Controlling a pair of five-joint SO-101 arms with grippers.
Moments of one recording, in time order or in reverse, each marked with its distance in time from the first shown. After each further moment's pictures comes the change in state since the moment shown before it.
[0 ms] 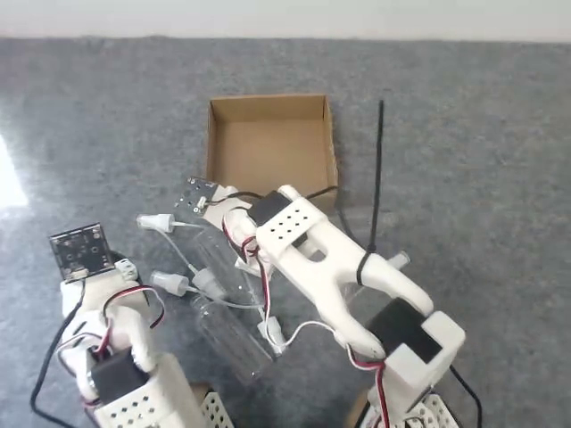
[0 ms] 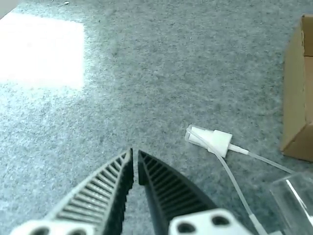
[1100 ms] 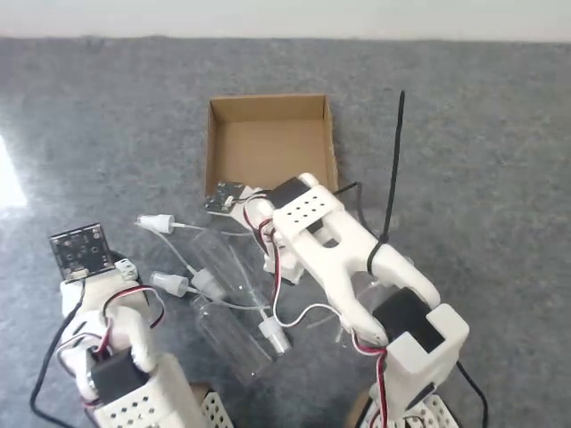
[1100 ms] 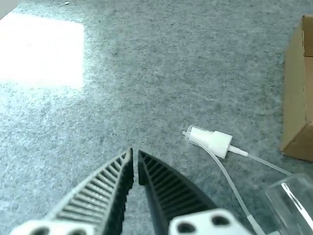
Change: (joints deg) left arm 0.0 0.0 0.0 0.0 0.0; right arm 6.5 1.3 -0.4 12.0 4.0
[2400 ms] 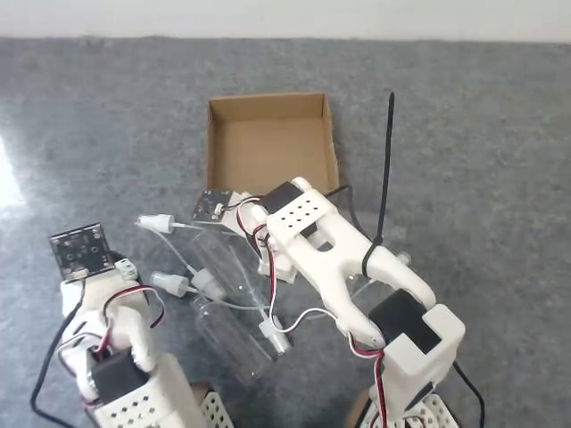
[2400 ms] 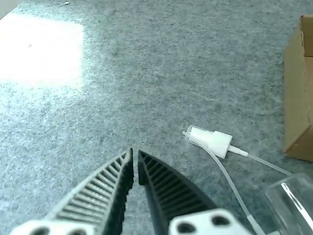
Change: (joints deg) left arm 0.0 0.0 0.0 0.0 0.0; right arm -2.4 0.1 0.2 -4.5 4.7
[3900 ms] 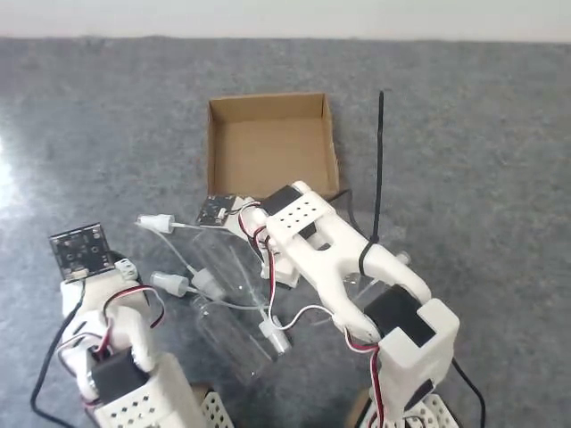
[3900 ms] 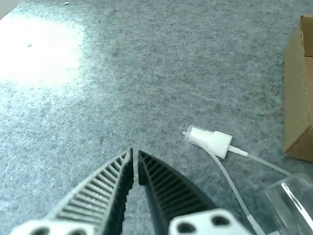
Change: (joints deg) left arm 0.0 0.0 0.0 0.0 0.0; right arm 0.2 2.4 1.3 -0.2 -1.7
